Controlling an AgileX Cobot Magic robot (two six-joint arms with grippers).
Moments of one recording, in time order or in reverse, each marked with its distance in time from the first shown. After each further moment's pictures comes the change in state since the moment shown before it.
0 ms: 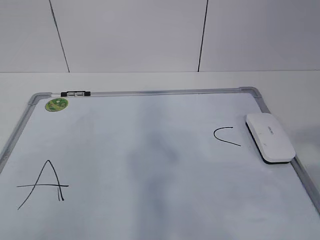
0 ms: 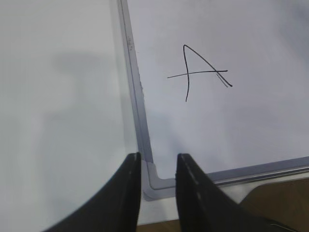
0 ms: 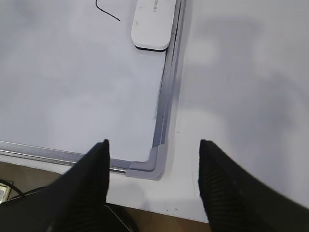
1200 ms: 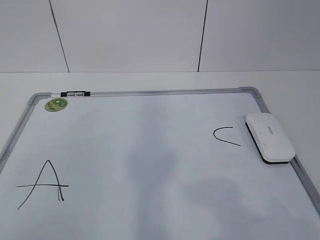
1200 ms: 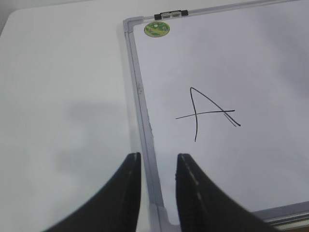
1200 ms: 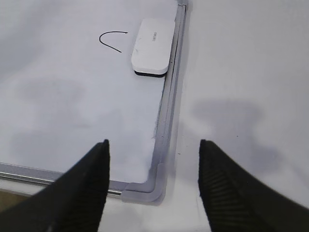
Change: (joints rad) left arm 0.000 -0.116 0.075 0.000 -0.149 0.033; right arm 0.000 -0.446 0.279 -0.006 -0.114 -0.004
